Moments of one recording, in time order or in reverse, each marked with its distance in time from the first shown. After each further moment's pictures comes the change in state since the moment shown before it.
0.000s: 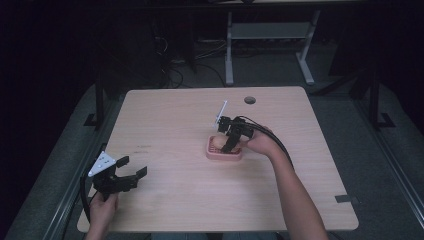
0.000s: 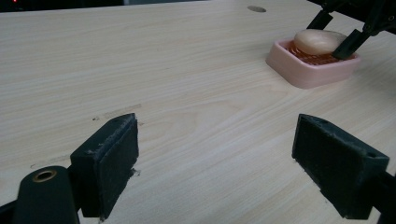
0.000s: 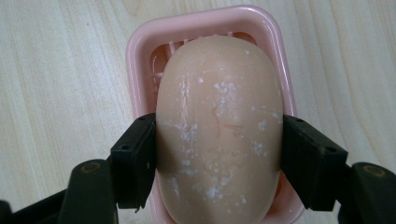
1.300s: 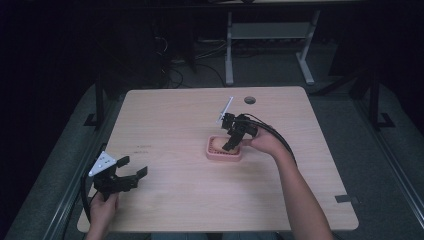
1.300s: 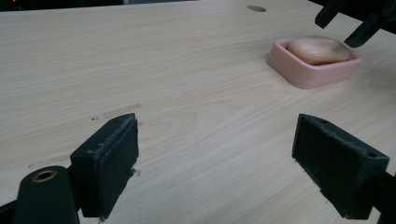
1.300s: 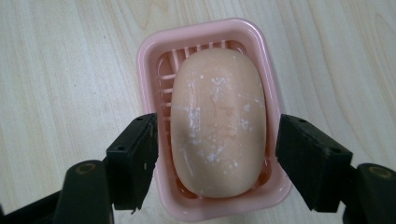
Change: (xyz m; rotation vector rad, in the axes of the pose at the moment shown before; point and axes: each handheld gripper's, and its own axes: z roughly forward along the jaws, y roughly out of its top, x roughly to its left) left arm 0.000 0.000 0.001 0.002 -0.002 0.001; right arm 0.001 -0.008 -0.019 -0.059 0.005 0.029
